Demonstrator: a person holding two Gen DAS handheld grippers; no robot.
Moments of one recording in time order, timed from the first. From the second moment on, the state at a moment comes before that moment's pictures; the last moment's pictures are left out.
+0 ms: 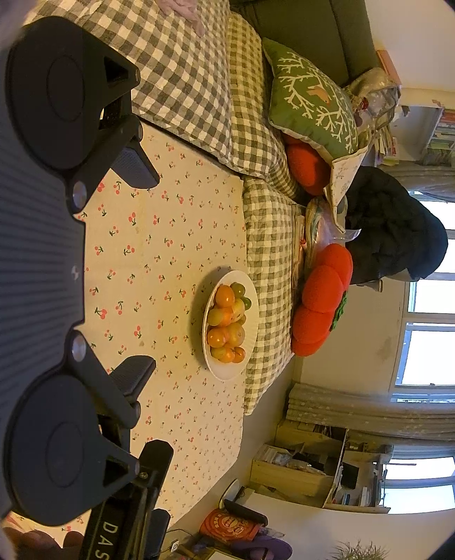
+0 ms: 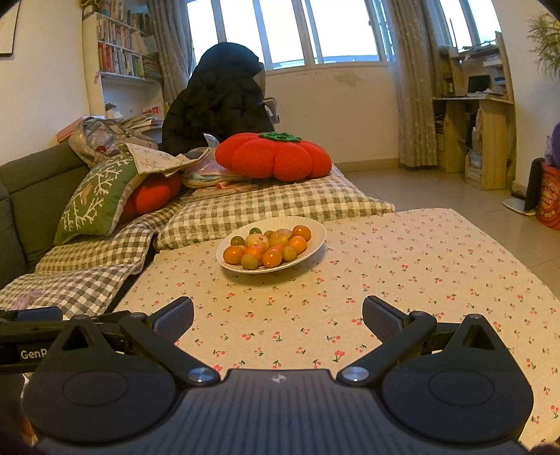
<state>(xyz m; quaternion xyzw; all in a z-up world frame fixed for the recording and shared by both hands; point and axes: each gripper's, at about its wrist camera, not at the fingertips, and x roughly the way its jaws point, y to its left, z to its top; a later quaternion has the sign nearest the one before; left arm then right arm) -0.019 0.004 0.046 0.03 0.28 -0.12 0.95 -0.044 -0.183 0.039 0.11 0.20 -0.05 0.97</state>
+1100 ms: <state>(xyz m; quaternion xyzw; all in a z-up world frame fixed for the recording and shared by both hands) -0.018 0.006 0.044 0.02 0.29 -0.12 0.95 -0.044 -0.185 0.038 0.11 0.20 -0.05 0.97</state>
